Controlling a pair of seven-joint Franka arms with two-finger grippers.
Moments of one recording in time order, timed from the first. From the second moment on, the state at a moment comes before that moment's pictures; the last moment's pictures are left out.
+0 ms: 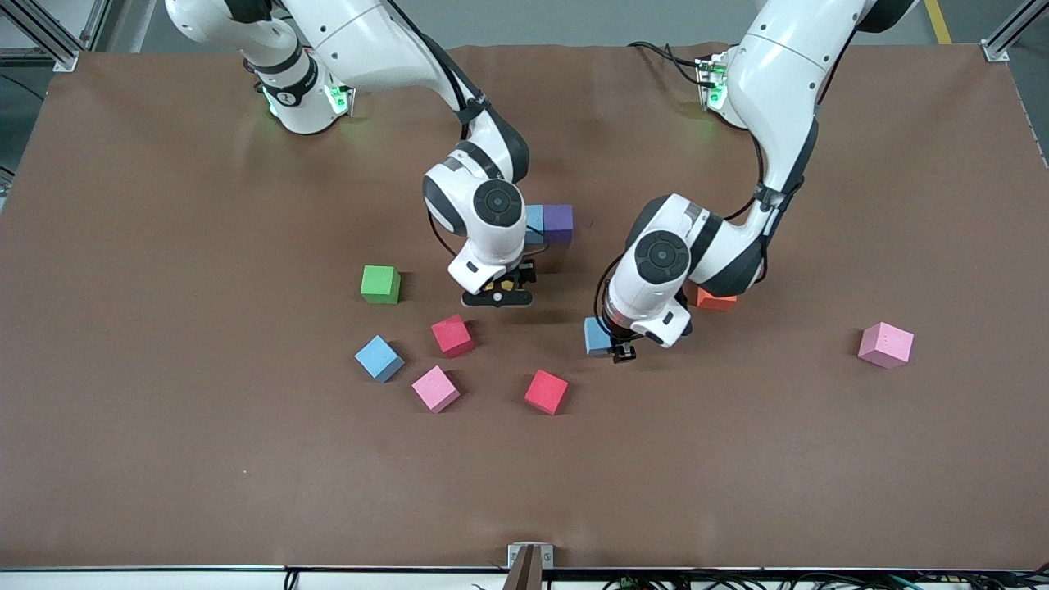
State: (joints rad) left arm -0.46 0.63 -0.14 -1.66 0.05 2.35 -2.33; right arm 0.84 0.66 -0.09 -1.62 0.03 2.22 0.74
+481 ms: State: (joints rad) left arm -0.55 0.64 -0.15 -1.69 0.05 2.36 -2.43; right arm 0.72 0.56 -0.10 -1.62 0.03 2.13 0.74
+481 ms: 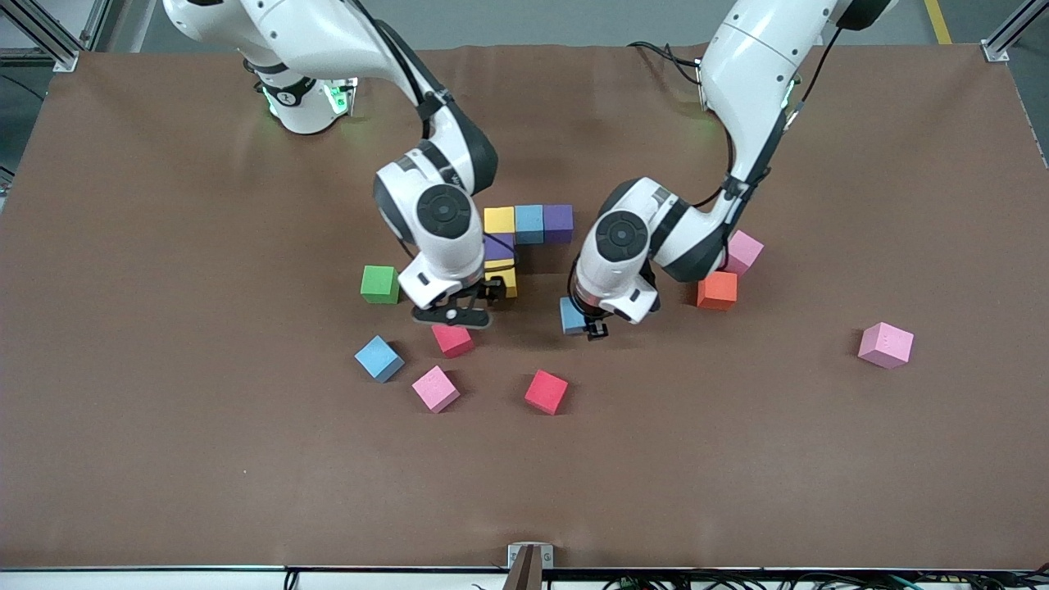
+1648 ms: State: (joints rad) left arm -0.68 0.65 -0.15 -1.79 0.05 2.52 -2.55; right arm 0.43 0.62 -0.11 -1.62 0.09 2.20 0.90
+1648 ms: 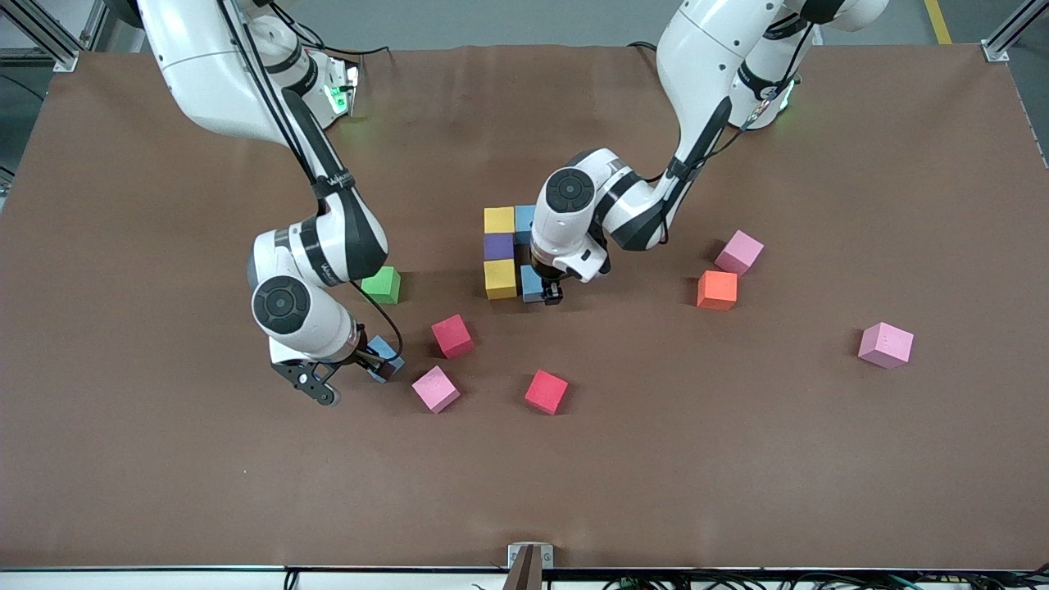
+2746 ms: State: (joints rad) left arm -0.71 0.66 -0.15 -1.79 0.05 2.54 -2.55; right arm 0.43 0.70 -0.11 -1.63 0.10 2.29 0.92
